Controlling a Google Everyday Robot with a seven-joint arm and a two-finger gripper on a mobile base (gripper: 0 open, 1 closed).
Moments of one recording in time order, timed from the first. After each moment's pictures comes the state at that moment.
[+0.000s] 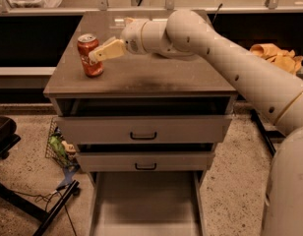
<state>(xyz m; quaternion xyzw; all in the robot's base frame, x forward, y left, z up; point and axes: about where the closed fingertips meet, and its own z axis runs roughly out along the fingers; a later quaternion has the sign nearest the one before) 0.737 0.123 0.923 -0.44 0.64 0.29 0.56</state>
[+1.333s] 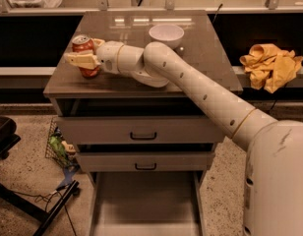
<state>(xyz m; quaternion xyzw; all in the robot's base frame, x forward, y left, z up) 0.720 0.215 0.892 -0.41 0.55 0.42 0.58</state>
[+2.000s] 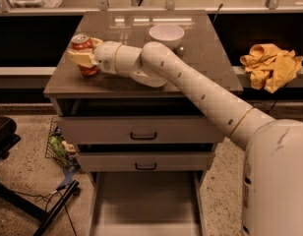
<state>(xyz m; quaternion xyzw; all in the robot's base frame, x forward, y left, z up) 0.717 0.221 0.892 -0.42 0.55 0.43 0.58</state>
